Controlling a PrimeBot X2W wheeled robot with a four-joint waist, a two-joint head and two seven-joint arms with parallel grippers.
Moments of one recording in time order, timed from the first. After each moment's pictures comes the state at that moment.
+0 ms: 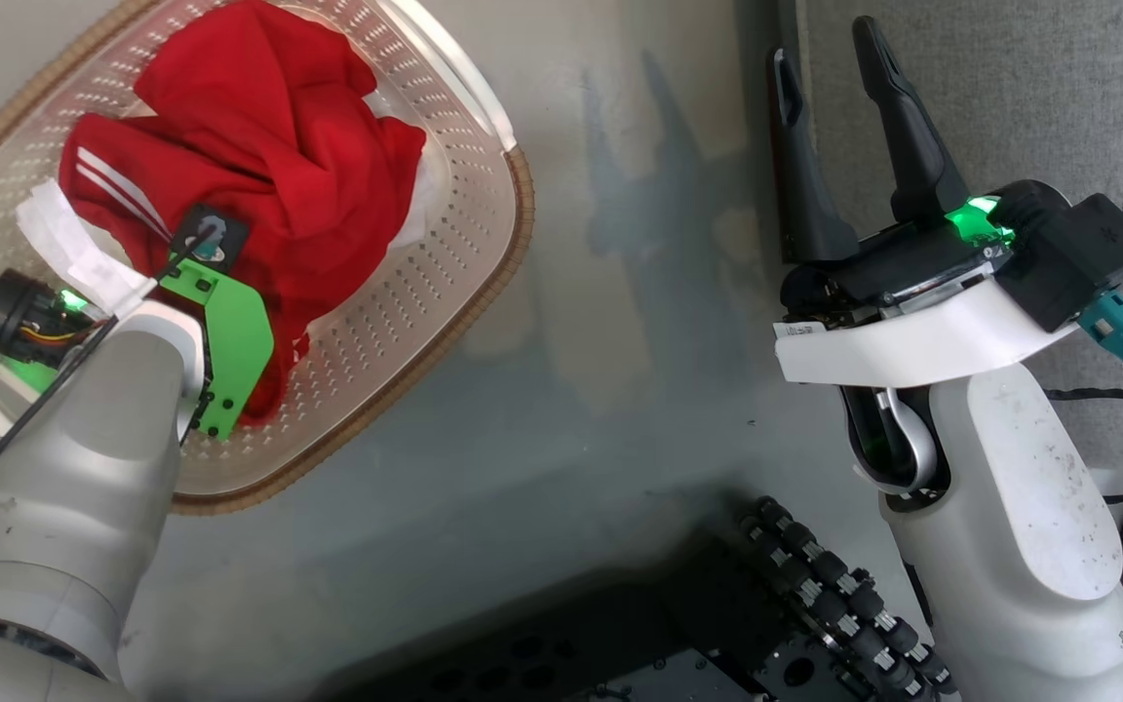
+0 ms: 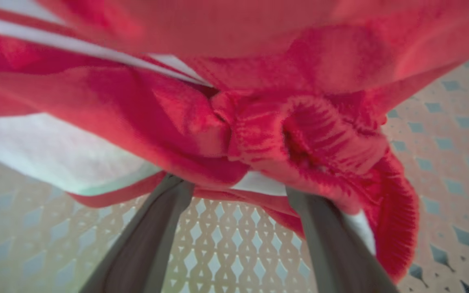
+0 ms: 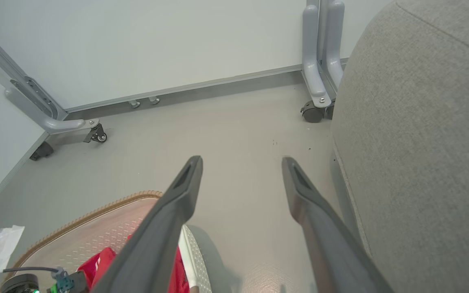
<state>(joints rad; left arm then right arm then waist) -1.03 0.23 -0.78 1.29 -0.26 -0.07 0.28 -0.52 -0.05 0.23 0.00 0.33 0.13 -0.26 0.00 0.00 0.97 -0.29</state>
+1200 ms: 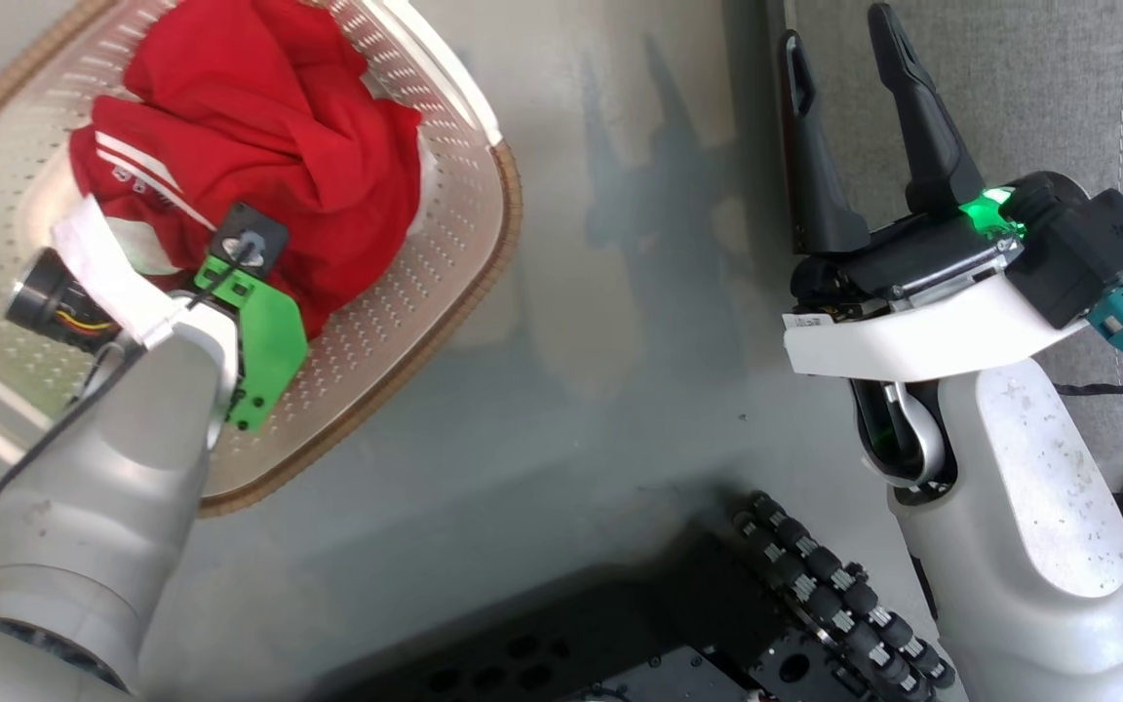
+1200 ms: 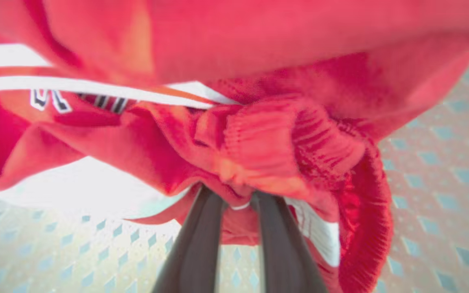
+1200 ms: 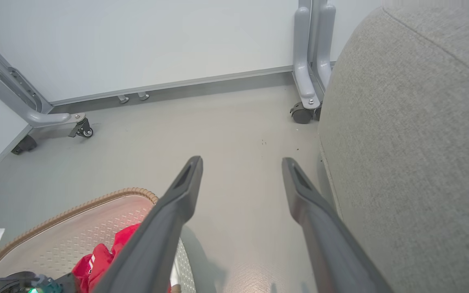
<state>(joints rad) -1.03 0.22 -0.85 1.25 -0.26 -0.02 0.11 -0.52 -0.05 0.22 0.00 0.30 0.13 -0.26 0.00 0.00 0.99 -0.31</state>
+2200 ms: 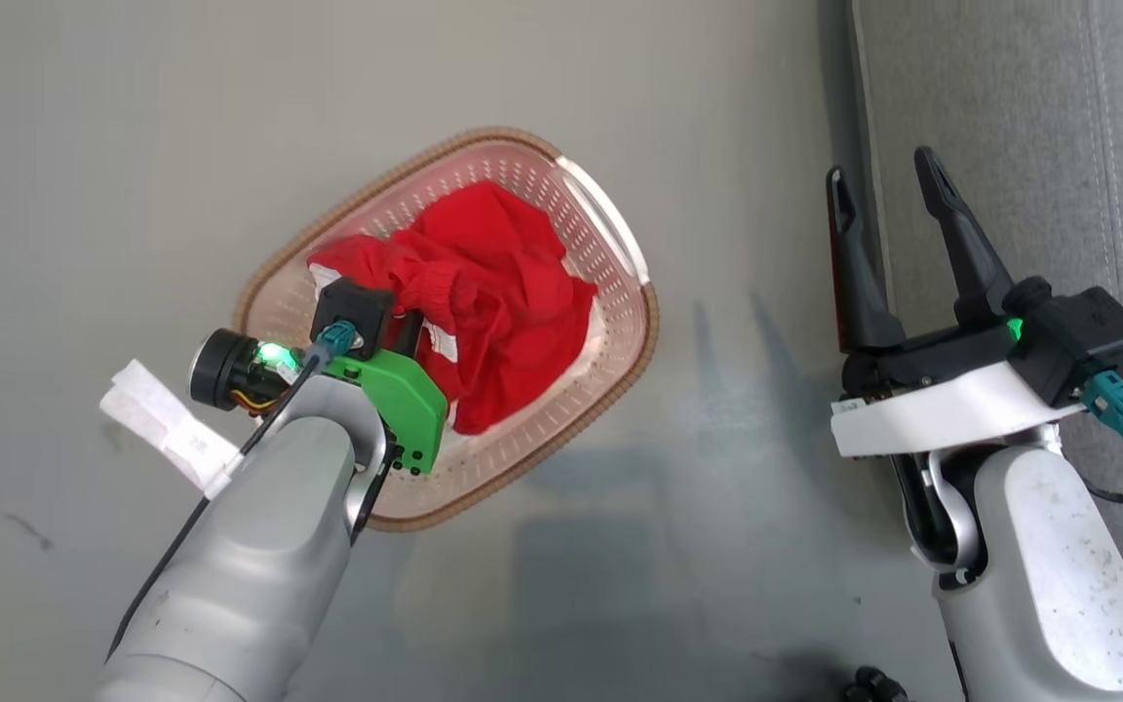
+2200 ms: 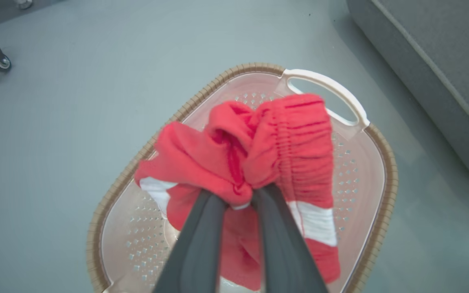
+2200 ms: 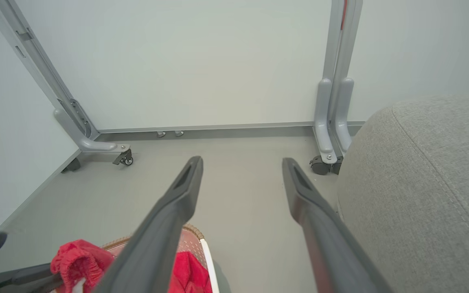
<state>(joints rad) -0.81 0.10 -0.71 1.03 -0.45 -0.02 -0.26 -0.33 -0.05 0.10 -0.02 0.15 0.13 -0.18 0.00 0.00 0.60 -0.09</state>
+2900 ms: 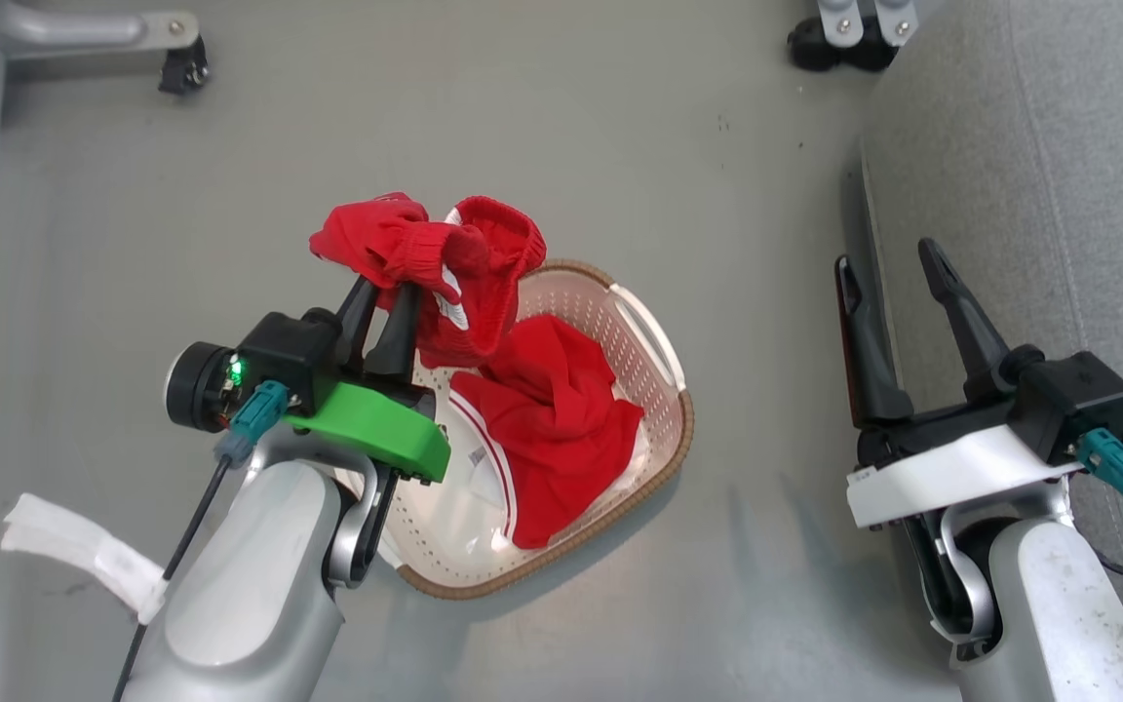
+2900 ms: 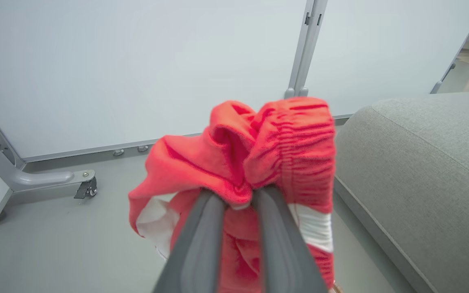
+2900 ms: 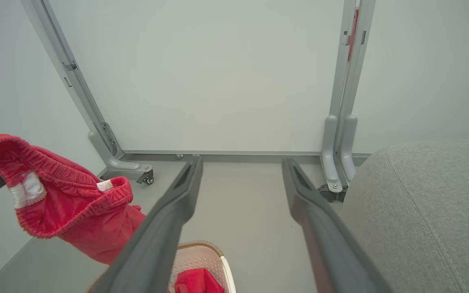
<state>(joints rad) -0.52 0.18 -0.50 0.37 -0.41 0.04 -0.26 -0.19 -0.05 0.07 -0.07 0.13 0.13 -0.10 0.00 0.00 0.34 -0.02</state>
